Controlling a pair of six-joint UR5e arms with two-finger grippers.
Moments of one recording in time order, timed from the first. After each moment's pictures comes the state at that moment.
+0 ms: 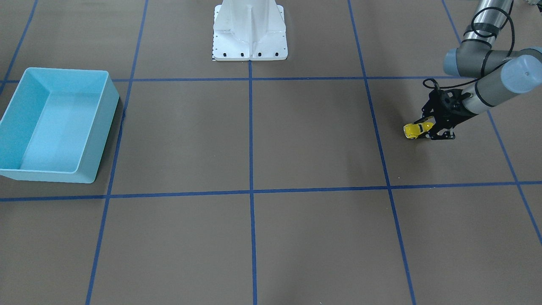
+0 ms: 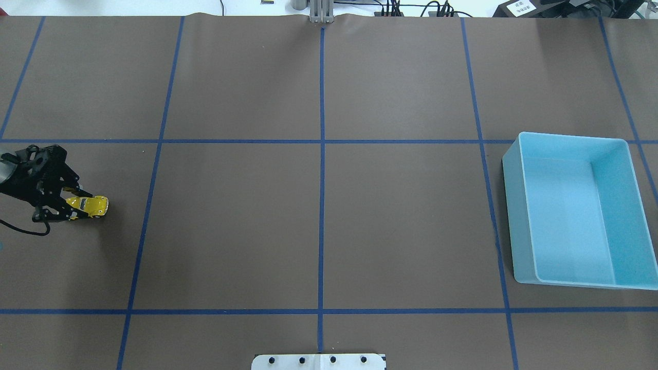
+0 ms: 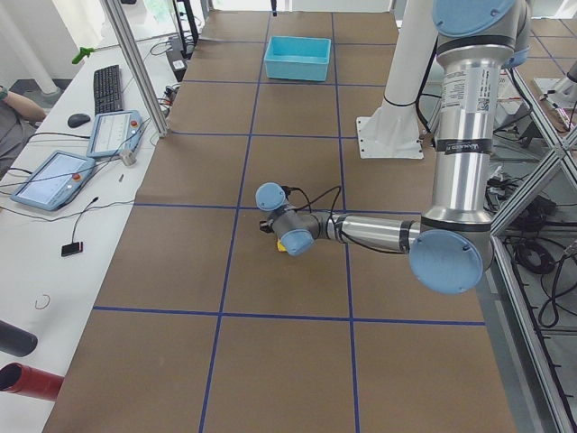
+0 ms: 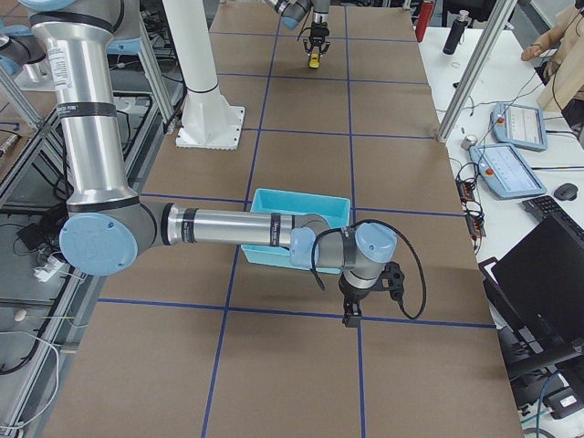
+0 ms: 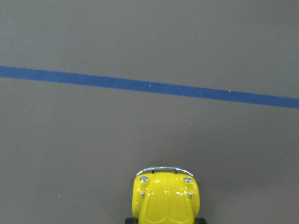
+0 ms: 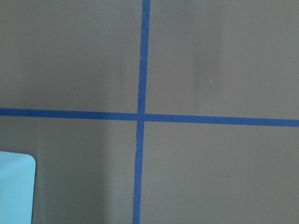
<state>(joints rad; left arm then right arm) -0.96 -1.58 -1.49 -2.41 -2.43 0.52 1.50 -1.46 1.43 -1.56 2.29 0.00</state>
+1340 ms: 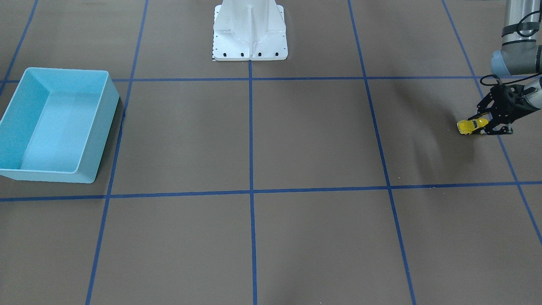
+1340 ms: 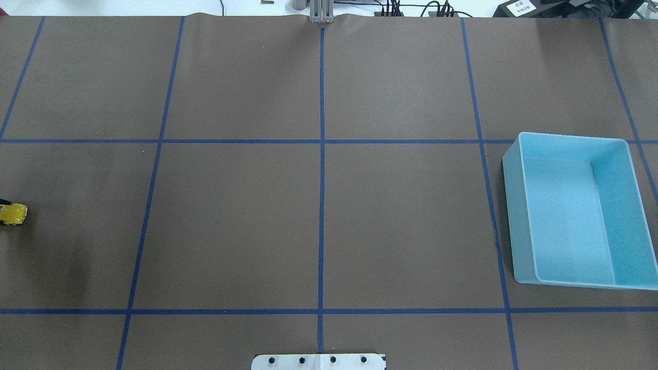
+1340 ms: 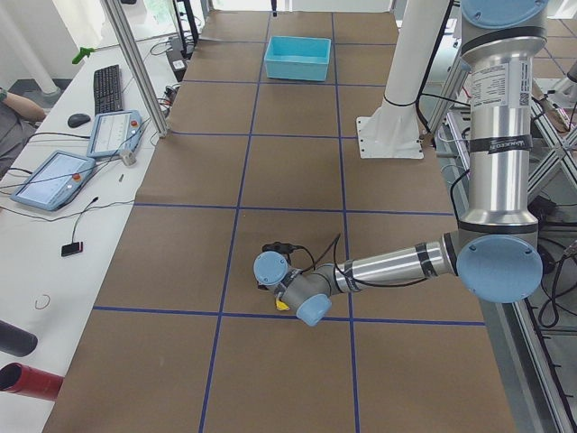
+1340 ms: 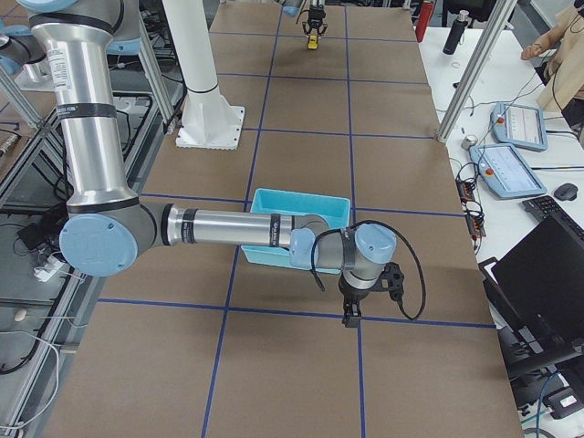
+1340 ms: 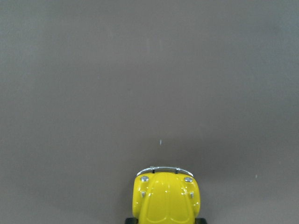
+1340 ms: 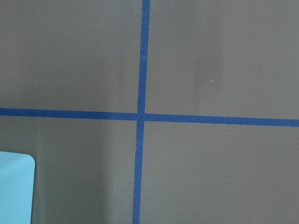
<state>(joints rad) -1.16 -1.50 -1.25 -2.51 -2.53 0.85 1.50 -1.46 1.43 -1.56 2.29 0.00</state>
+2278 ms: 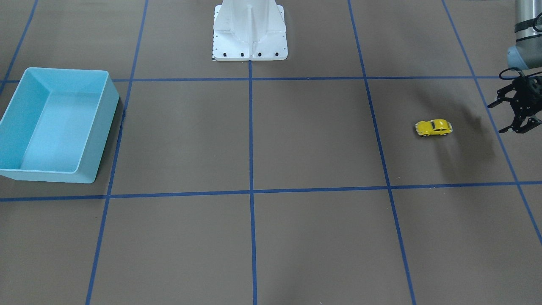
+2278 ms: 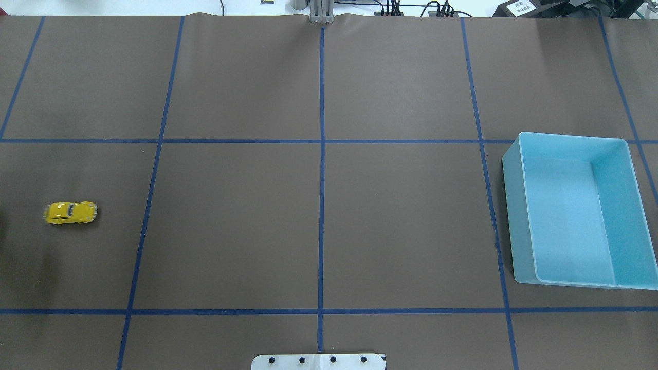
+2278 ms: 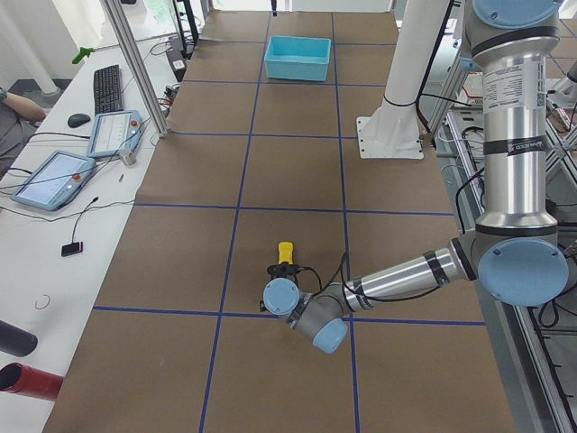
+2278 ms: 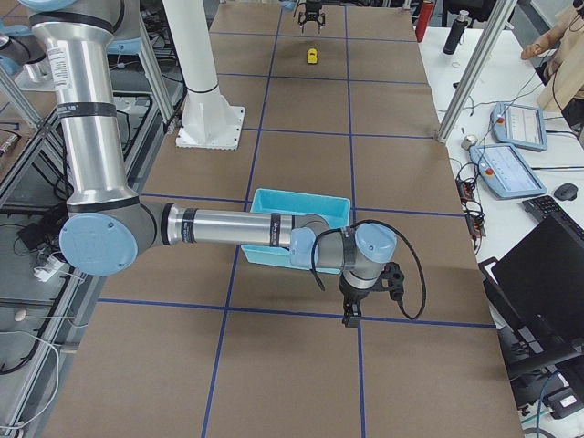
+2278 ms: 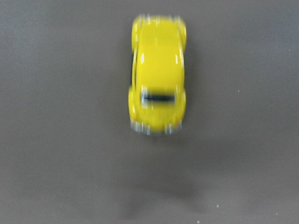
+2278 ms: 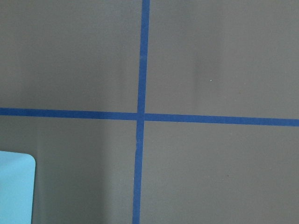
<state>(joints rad) -1.25 -1.46 -1.19 -2.57 -2.55 0.91 1.50 -1.46 1.43 -1.56 2.29 0.00</state>
